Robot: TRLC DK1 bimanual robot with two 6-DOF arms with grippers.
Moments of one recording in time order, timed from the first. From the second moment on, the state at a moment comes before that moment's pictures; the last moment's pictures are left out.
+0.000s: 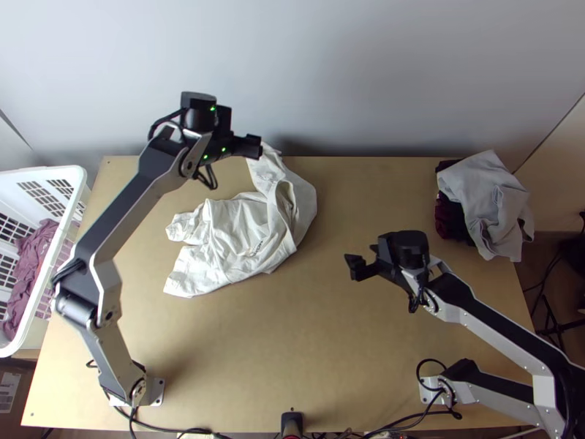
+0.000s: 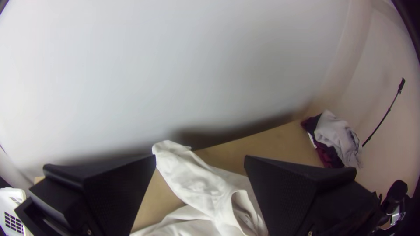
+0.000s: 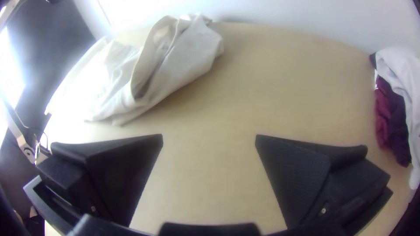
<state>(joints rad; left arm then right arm) -0.38 1.87 1.95 -0.57 0.02 -0.11 0.53 1.23 0.64 -0.07 -0.09 0.22</state>
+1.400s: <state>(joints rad) -0.05 0.96 0.92 -0.41 0.02 -0.05 0.95 2.05 1.38 -0.12 -0.35 0.38</state>
